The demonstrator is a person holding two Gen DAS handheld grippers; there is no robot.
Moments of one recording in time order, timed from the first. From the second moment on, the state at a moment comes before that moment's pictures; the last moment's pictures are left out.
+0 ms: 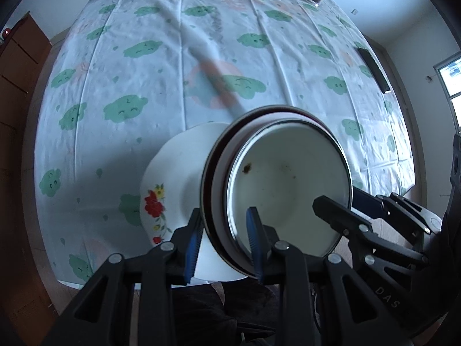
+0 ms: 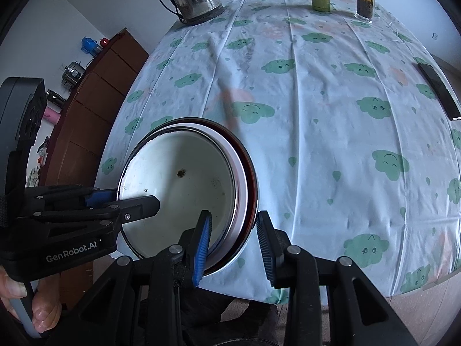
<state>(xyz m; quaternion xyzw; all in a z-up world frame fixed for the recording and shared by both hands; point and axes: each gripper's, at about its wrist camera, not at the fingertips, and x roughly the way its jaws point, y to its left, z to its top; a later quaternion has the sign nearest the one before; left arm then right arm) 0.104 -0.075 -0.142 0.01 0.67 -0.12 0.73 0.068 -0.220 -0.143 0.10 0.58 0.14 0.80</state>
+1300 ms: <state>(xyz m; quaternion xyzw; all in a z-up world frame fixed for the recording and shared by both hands) 0.106 -0.035 -0.176 -0.01 0.70 -0.09 0.71 0.083 -0.173 -0.172 0.07 0.61 0.16 0.77</state>
